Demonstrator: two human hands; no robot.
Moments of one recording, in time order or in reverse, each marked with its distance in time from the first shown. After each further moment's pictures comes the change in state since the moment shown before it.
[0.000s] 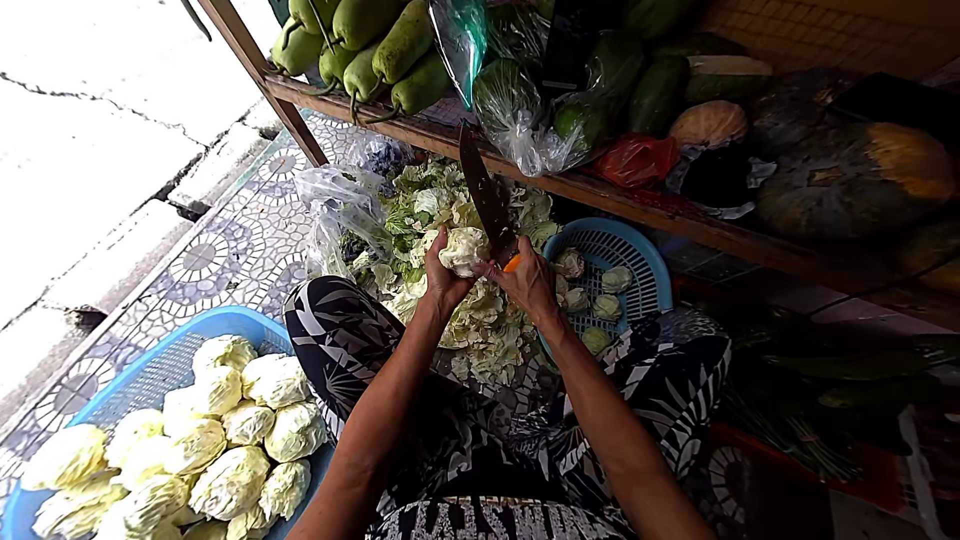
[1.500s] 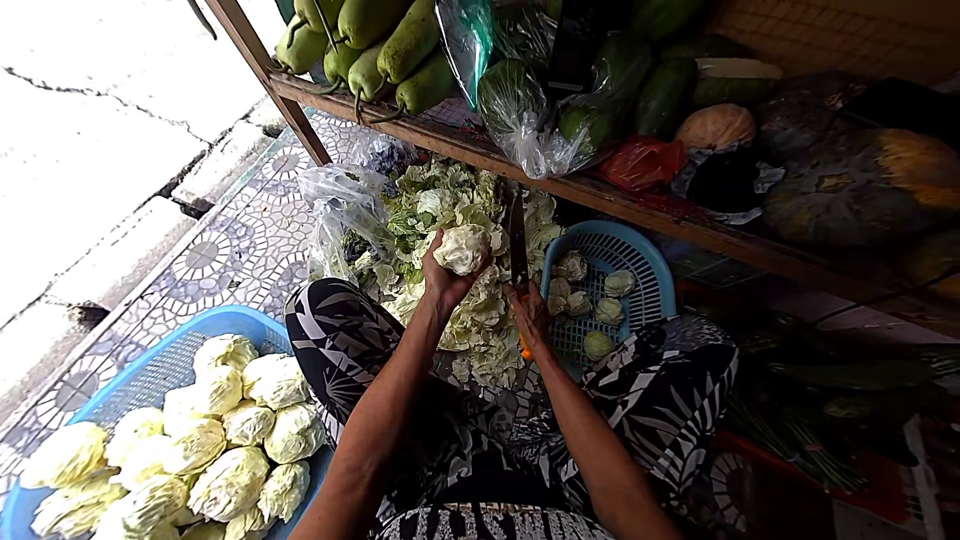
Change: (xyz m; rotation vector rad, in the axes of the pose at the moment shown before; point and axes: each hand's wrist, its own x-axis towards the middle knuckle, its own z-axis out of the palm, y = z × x) left_hand 0.002 0.006 0.001 -0.049 0.071 0.000; right_hand -0.020 0.087 0.081 0.242 -0.098 0.466
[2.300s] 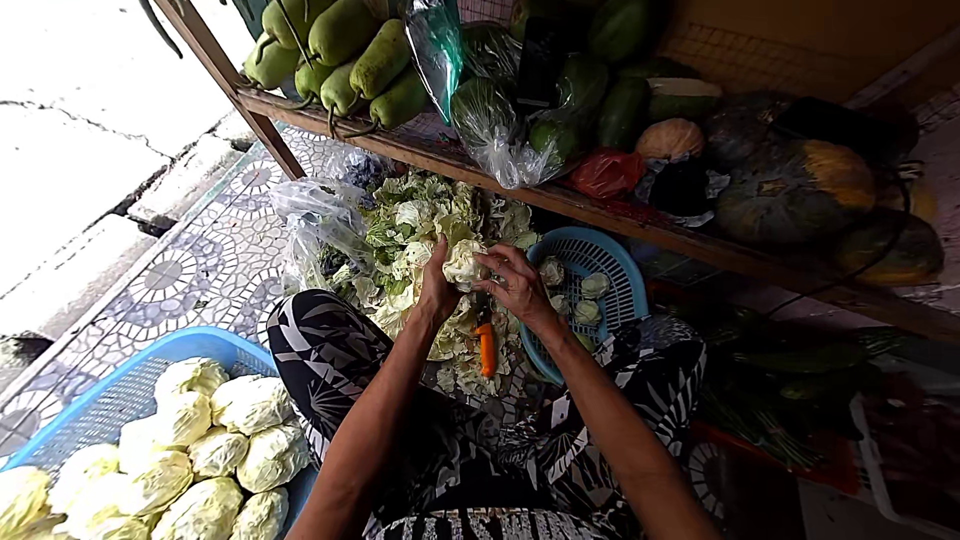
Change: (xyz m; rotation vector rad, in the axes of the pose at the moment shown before) left_hand -0.002 -0.012 0.010 0.390 -0.088 0.001; right_hand -0.002 -0.075 -0.064 -0.030 0.170 -1.148
